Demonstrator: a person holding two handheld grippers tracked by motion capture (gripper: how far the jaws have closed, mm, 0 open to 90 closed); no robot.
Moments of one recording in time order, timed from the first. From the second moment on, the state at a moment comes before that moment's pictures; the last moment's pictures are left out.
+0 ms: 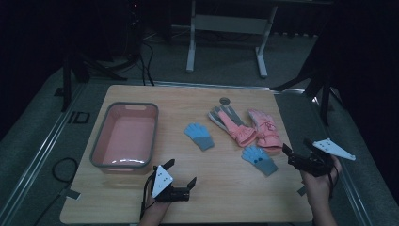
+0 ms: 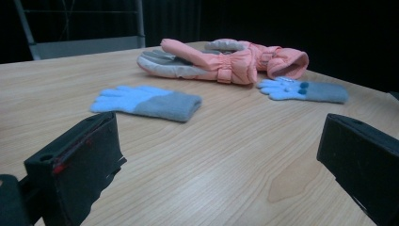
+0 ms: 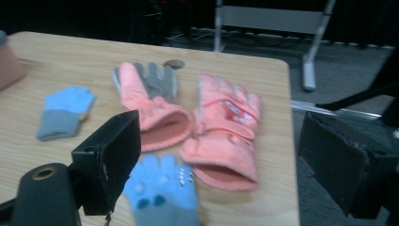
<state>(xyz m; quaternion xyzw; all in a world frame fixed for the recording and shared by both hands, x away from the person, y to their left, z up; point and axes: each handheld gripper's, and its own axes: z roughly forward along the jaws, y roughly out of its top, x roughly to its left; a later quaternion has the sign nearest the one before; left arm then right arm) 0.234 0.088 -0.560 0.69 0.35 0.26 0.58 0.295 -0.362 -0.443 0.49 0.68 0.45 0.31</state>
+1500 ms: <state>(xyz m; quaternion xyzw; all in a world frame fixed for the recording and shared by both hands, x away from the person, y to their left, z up) 0.235 0.087 -0.560 0.69 0.35 0.25 0.57 0.362 -0.211 -0.424 0.35 0.79 0.45 0.22</state>
